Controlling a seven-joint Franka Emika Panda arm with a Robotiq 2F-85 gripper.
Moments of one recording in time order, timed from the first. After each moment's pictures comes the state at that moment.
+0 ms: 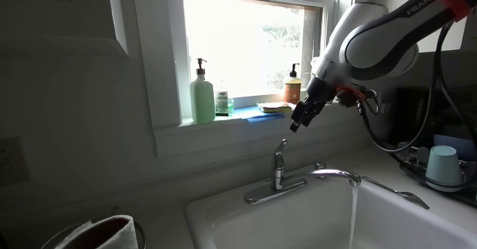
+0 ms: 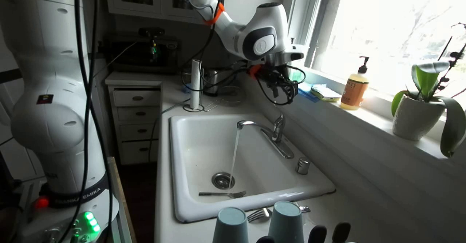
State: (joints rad) arm -0.05 0.08 -0.04 -2.11 0.02 2.69 -0.10
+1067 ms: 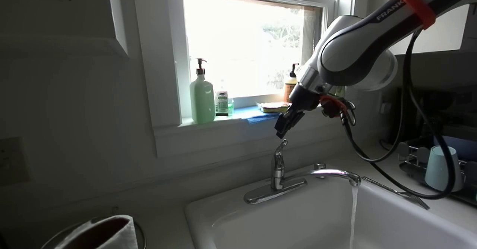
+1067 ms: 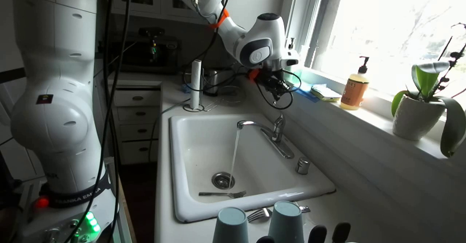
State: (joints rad) arm -0.05 0.18 0.05 -2.04 0.22 2.75 -0.30
